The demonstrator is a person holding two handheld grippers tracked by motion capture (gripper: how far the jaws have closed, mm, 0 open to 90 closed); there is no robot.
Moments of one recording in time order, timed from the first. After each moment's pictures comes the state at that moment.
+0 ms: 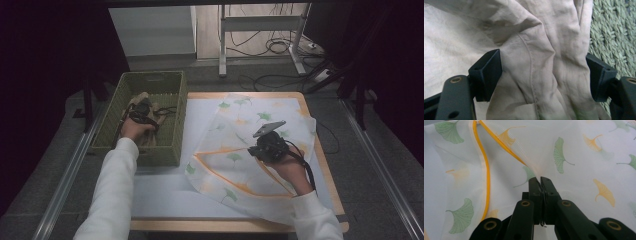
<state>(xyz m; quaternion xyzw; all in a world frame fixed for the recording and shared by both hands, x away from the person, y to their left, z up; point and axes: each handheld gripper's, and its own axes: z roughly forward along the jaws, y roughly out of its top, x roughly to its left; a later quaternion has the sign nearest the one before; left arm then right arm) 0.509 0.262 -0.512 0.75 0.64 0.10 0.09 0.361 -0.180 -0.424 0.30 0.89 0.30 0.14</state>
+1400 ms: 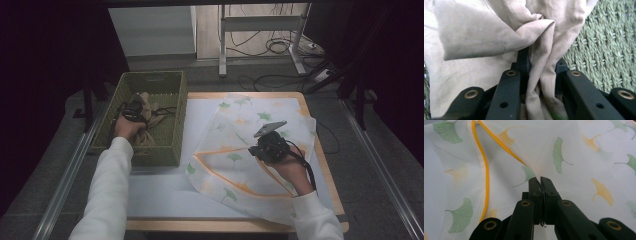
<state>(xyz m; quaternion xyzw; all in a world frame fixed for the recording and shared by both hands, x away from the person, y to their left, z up) 0.507 0.288 -0.503 0.73 0.66 0.07 0.13 0.361 -0.182 -0.423 0.30 0.89 0.30 0.14</state>
